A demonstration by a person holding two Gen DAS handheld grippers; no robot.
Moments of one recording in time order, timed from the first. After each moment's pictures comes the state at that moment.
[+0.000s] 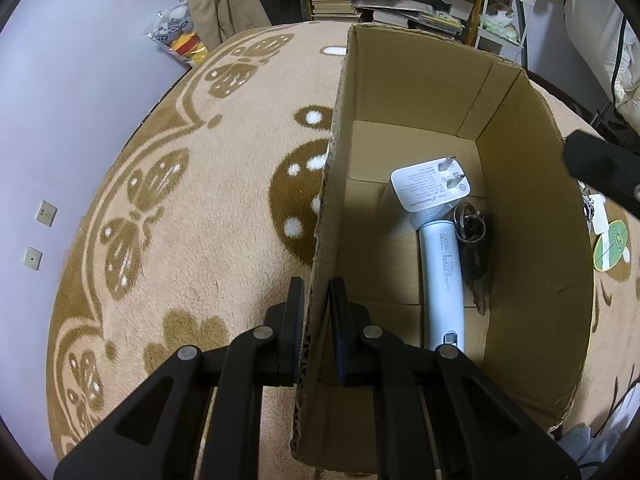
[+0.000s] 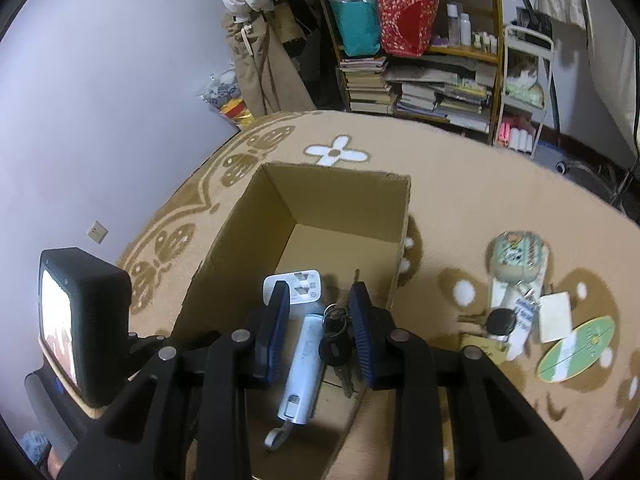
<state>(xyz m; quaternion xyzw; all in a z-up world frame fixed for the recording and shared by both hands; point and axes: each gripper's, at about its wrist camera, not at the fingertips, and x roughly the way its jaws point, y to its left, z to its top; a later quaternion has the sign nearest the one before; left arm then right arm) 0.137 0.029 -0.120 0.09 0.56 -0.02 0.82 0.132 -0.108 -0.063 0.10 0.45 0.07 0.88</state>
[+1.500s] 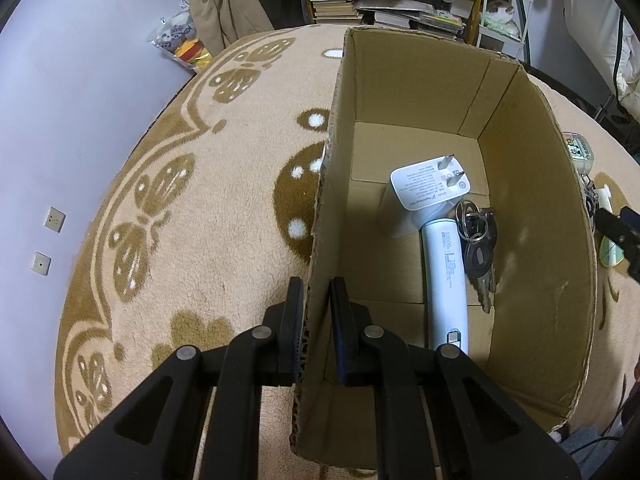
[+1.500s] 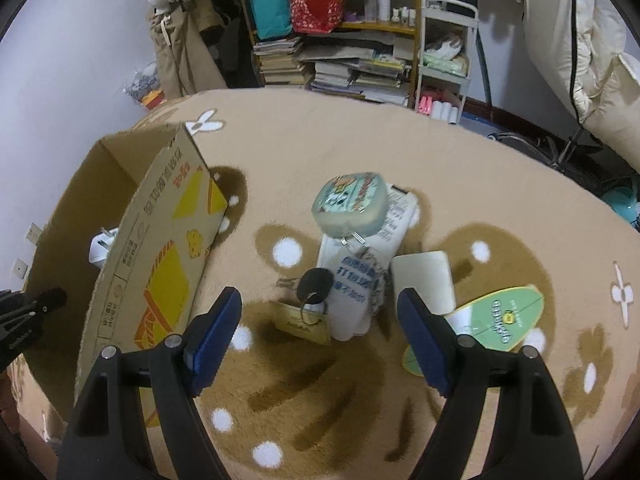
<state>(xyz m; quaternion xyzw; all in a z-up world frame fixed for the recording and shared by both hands) 0.133 0.026 -0.118 0.11 0.55 -0.01 0.83 0.114 -0.228 -0.127 0.08 0.49 -0.03 0.87</state>
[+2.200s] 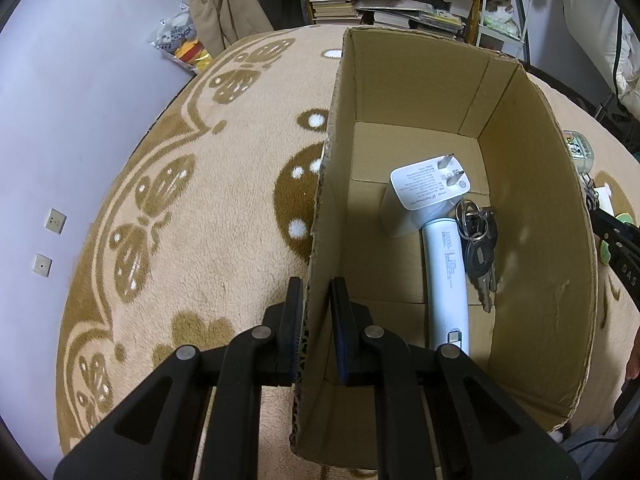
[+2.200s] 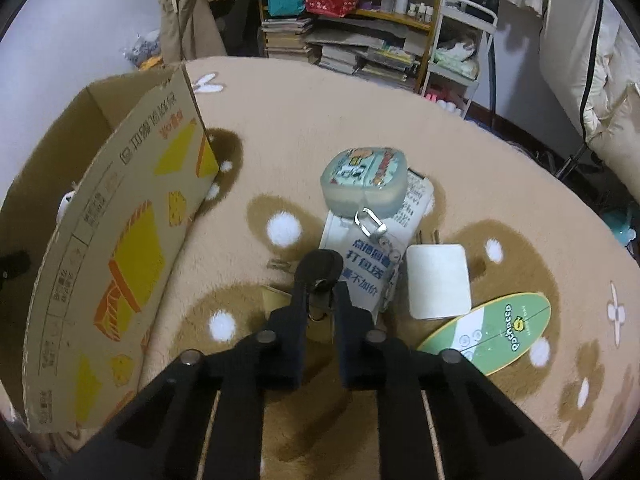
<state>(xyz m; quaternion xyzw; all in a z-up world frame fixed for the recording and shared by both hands) 0.134 0.027 -0.118 0.11 0.55 -0.01 0.82 0.118 -0.213 -0.149 0.02 0.50 -0.04 0.86</state>
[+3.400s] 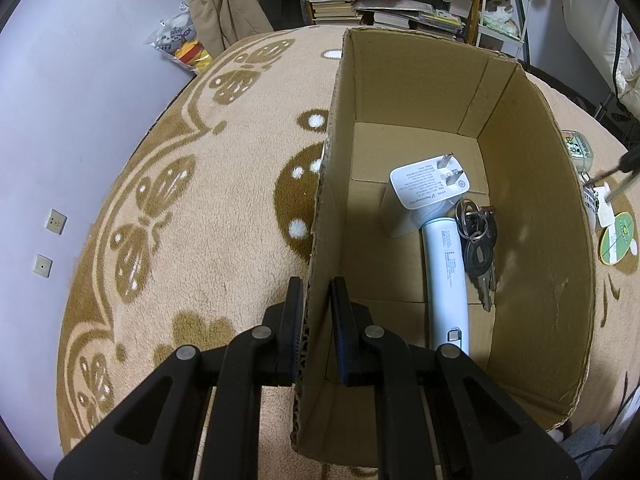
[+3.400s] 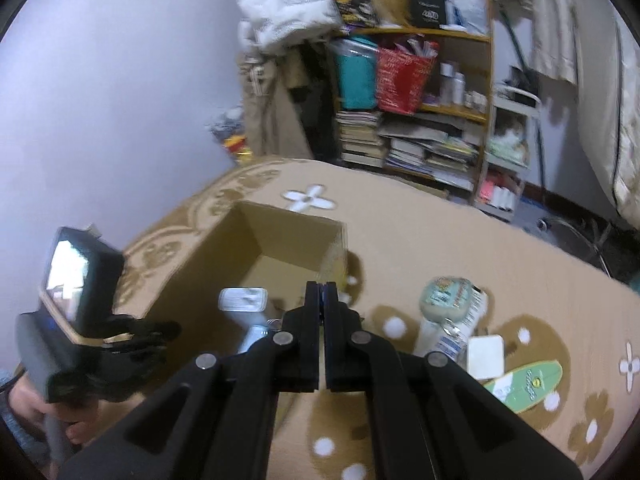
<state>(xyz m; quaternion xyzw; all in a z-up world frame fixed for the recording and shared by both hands) 0.134 0.026 -0.118 0.11 0.55 -0.01 0.83 0.097 -0.151 -0.034 0.04 0.36 0.09 0.93</state>
